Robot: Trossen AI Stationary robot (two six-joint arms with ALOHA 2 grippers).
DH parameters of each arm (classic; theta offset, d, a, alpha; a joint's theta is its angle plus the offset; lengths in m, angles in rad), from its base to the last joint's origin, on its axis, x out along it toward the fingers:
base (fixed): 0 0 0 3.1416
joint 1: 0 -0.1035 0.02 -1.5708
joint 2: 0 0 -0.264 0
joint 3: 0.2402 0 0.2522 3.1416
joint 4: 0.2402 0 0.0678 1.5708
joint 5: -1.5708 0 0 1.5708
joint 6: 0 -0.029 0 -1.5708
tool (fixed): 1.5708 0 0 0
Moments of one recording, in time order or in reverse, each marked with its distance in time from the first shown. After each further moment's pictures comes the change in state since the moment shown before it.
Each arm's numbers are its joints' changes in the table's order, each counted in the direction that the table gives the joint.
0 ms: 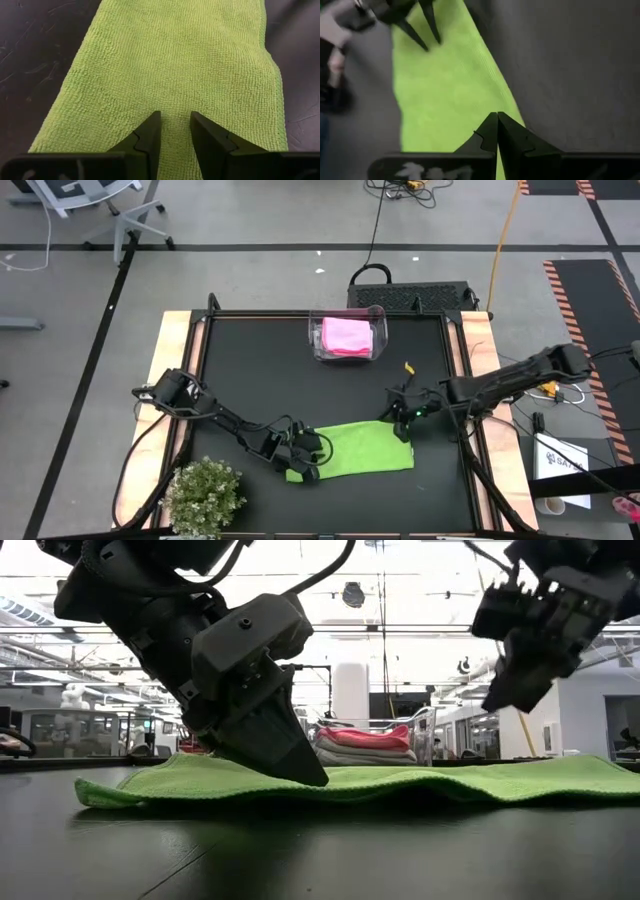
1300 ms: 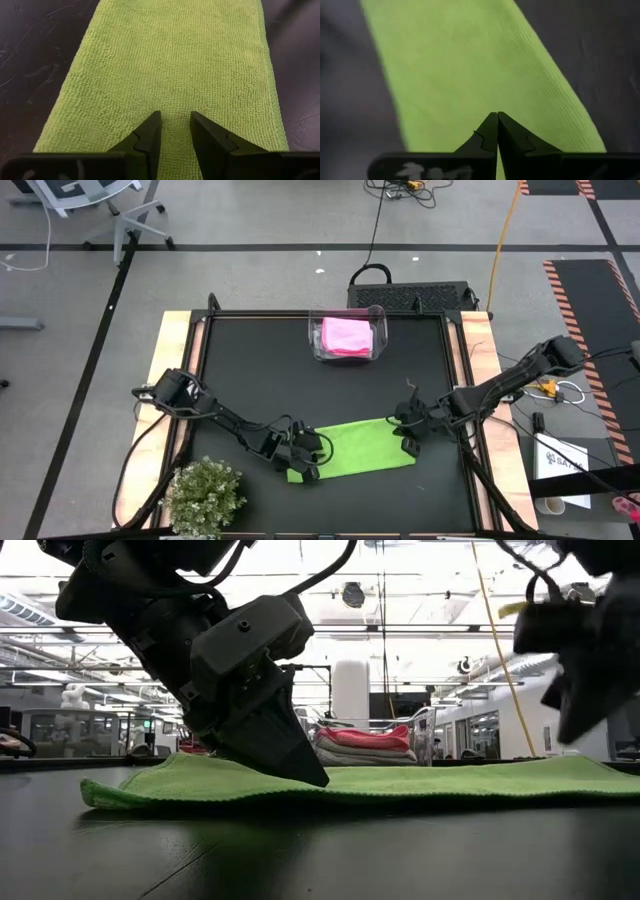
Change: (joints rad) left arm -0.003 0.000 0.000 0.000 -0.002 -0.018; right arm -0.239 -0.027 0.018 0.247 -0.125 -0.257
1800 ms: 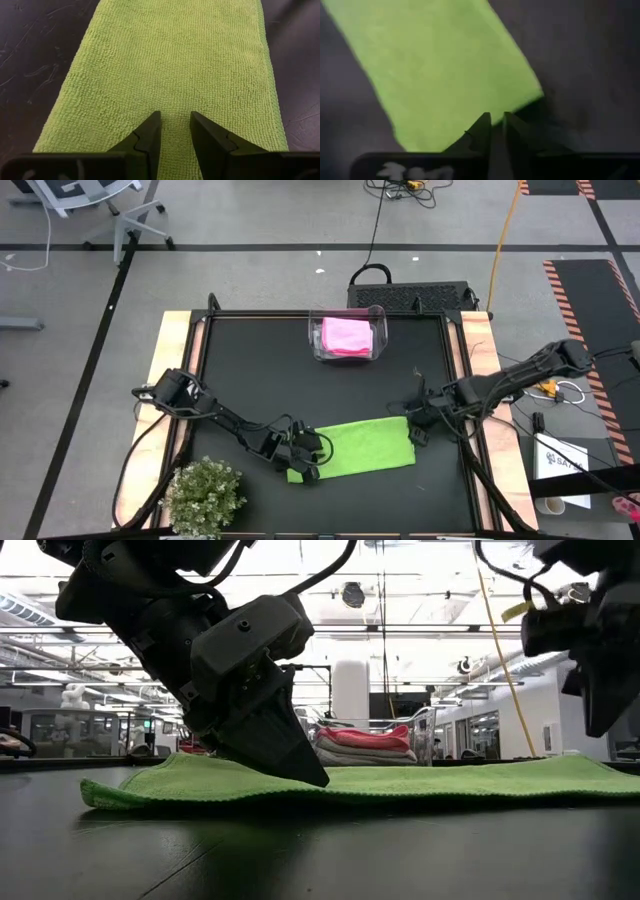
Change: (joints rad) left arm 0.000 0.000 -0.001 -0.007 0.000 -0.001; right arm 0.100 0.125 0.107 0.389 0.106 -0.029
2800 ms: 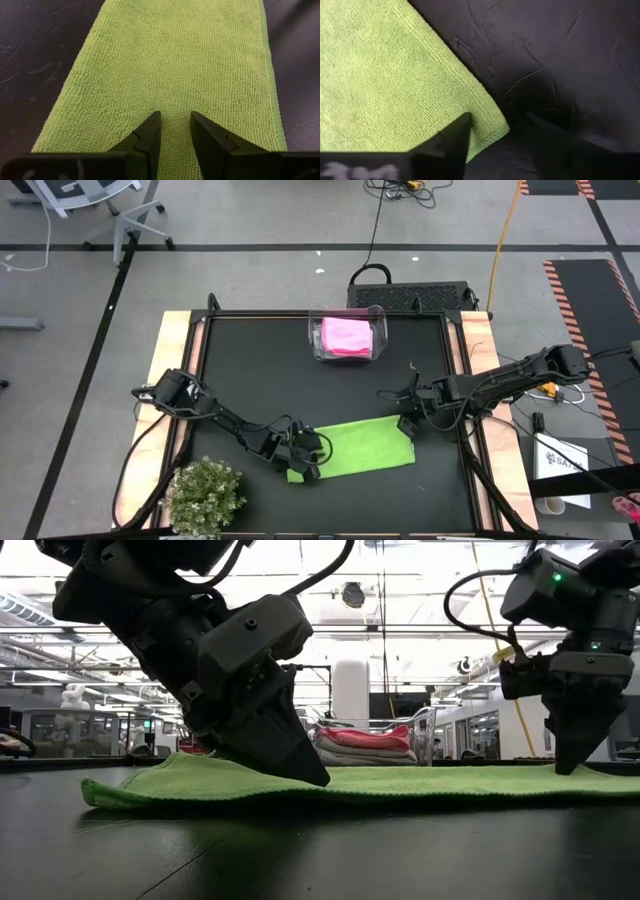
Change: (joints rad) left arm -0.002 0.000 0.000 -0.009 0.025 0.031; right arm 0.176 -0.161 -0.155 -0.229 0.058 0.037
